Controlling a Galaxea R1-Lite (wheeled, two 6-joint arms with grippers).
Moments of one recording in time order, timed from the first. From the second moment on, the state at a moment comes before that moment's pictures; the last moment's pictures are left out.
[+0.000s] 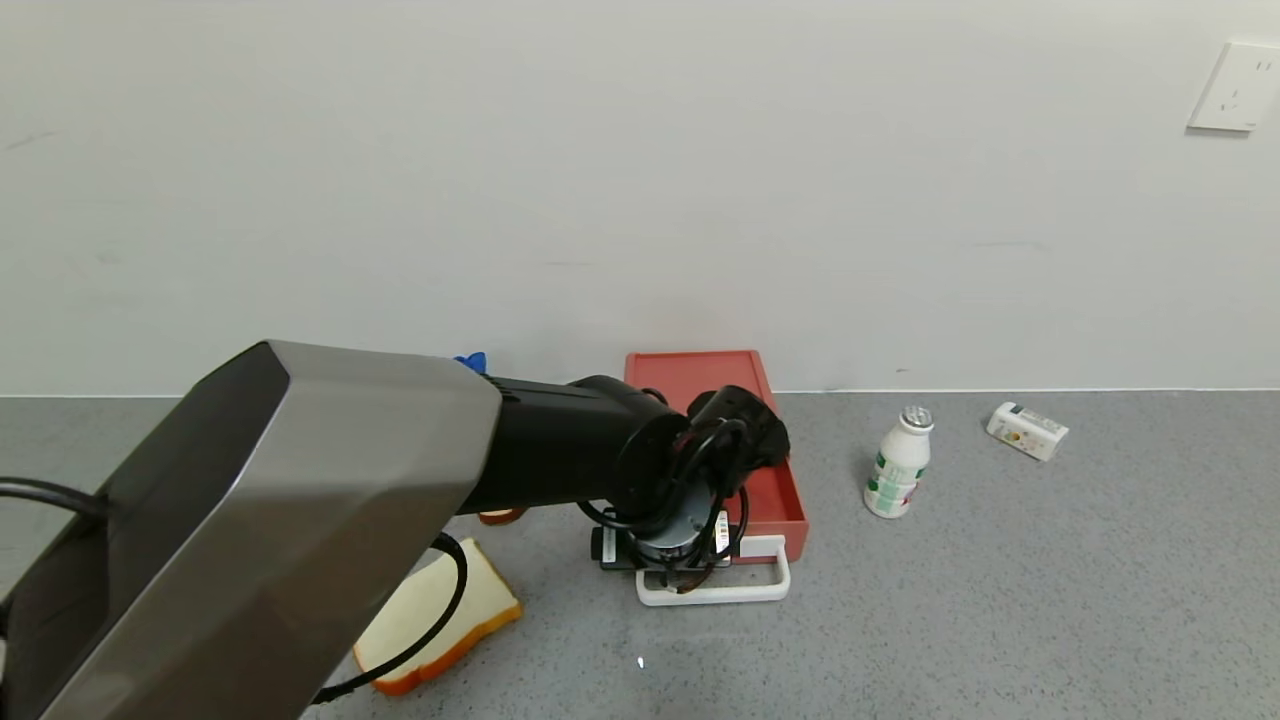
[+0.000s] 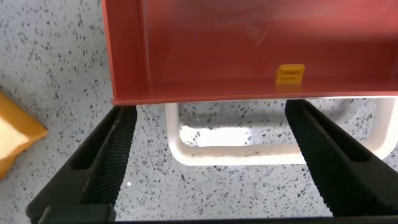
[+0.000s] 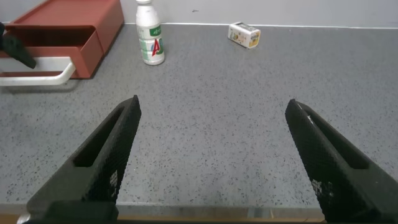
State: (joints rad) left arm -0.77 2.29 -1.77 0.64 0.39 -0.72; right arm 0.00 0.00 0.00 0.00 0.00 0.02
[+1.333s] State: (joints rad) left arm -0.66 2.39 -1.97 0.59 0.39 -0.50; right arm 0.00 0.00 0.00 0.00 0.00 0.02
